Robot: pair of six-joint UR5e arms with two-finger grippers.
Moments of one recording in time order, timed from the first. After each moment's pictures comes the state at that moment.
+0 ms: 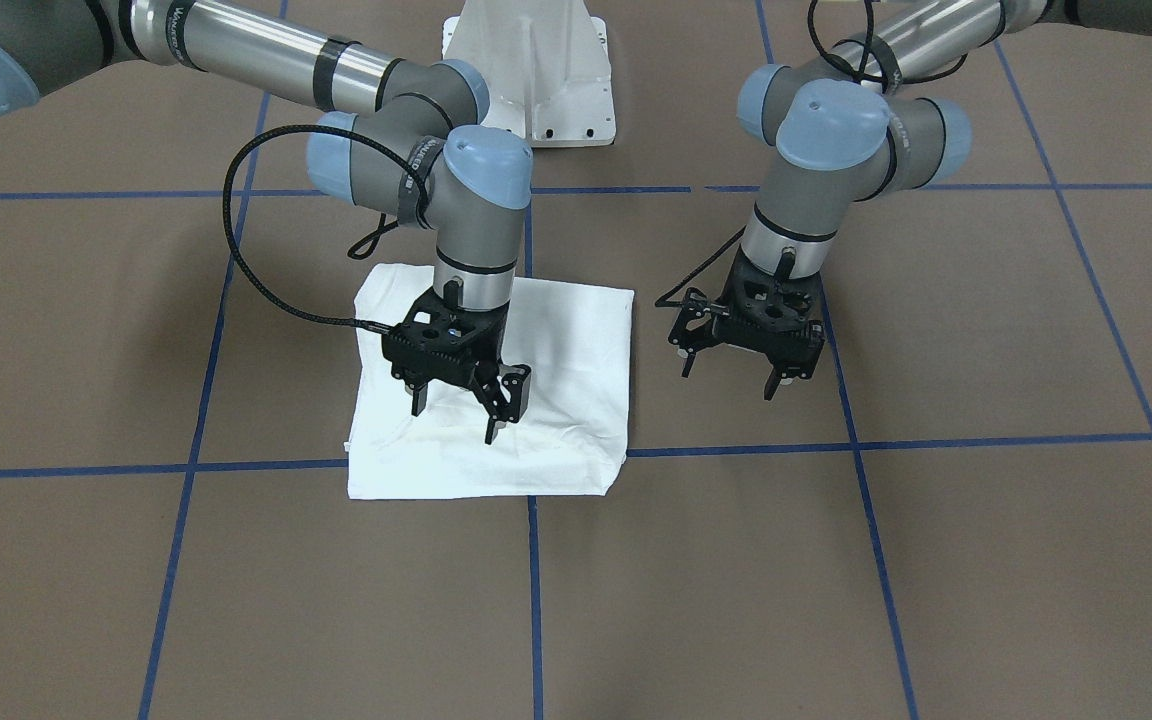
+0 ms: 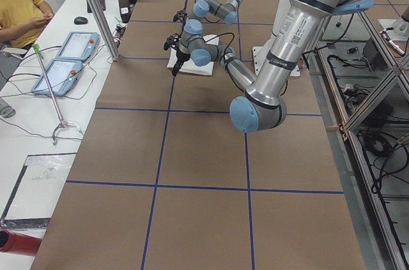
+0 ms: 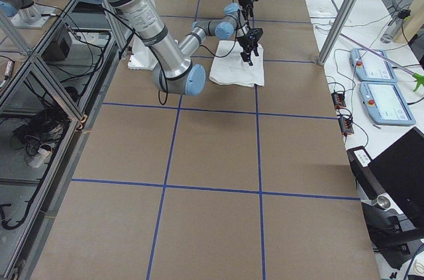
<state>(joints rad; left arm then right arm) -0.71 -2.08 -1.68 -1.91 -1.79 -0.80 0.52 -0.73 1.41 -1.53 1.41 1.59</state>
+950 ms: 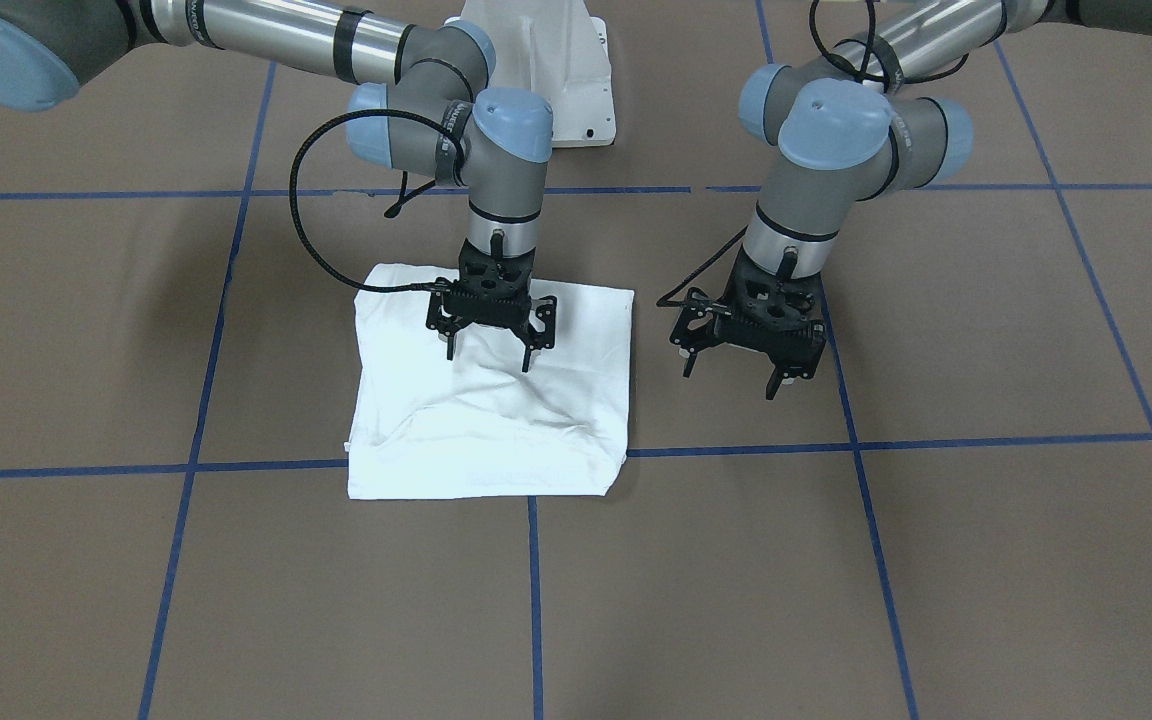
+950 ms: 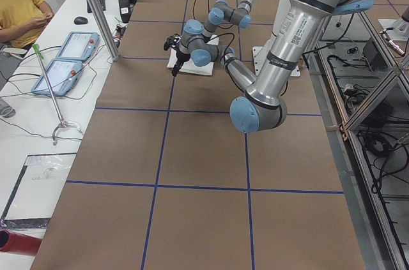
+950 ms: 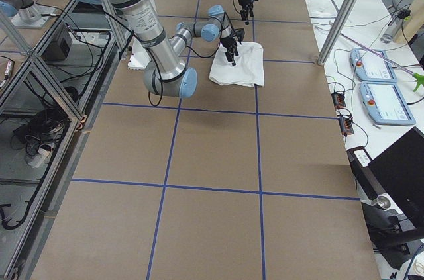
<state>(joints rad) -0.71 -2.08 -1.68 -1.91 -1.79 -0.80 0.40 -0.78 1.44 -1.53 1.37 1.41</state>
